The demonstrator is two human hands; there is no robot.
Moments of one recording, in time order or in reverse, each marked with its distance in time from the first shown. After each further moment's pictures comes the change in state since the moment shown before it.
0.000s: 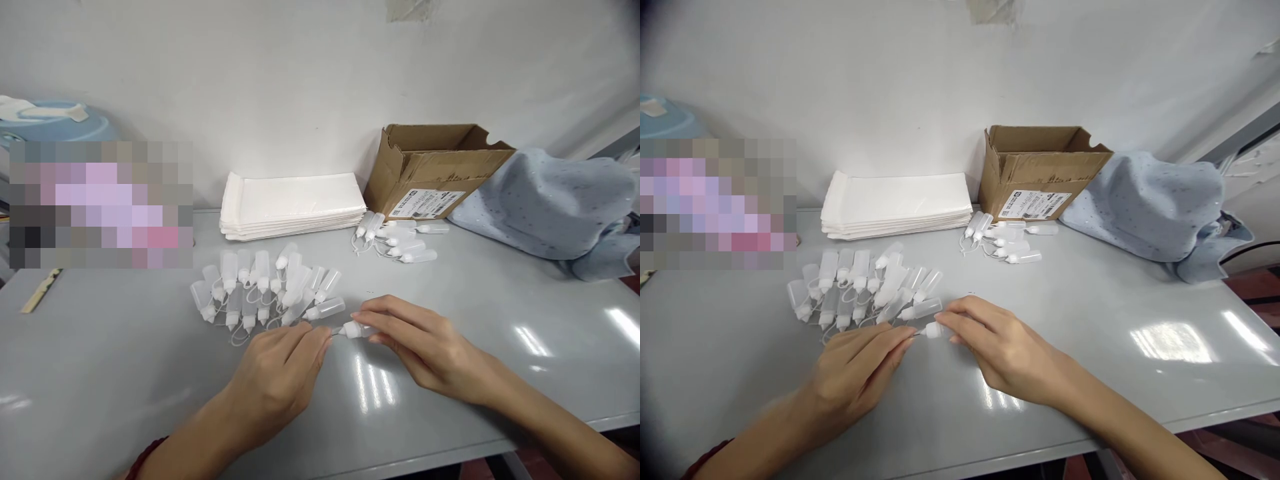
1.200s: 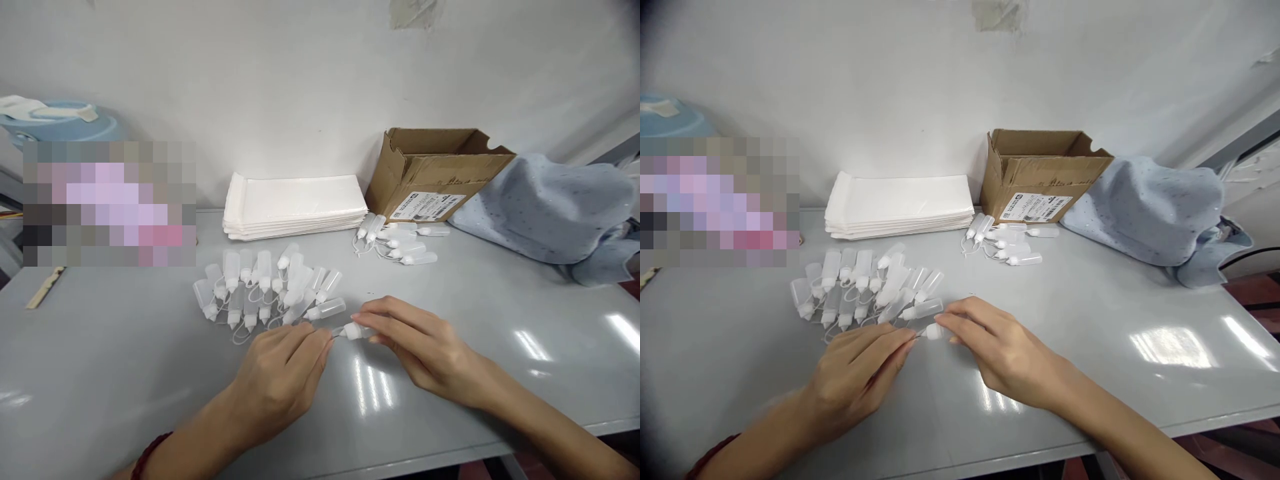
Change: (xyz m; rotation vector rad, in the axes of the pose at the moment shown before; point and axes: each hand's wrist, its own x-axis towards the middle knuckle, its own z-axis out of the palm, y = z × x) left_hand -0.001 0.001 0.003 -0.039 0.043 0.003; right_hand -0.001 0.001 0.004 0.016 0.037 -0.030
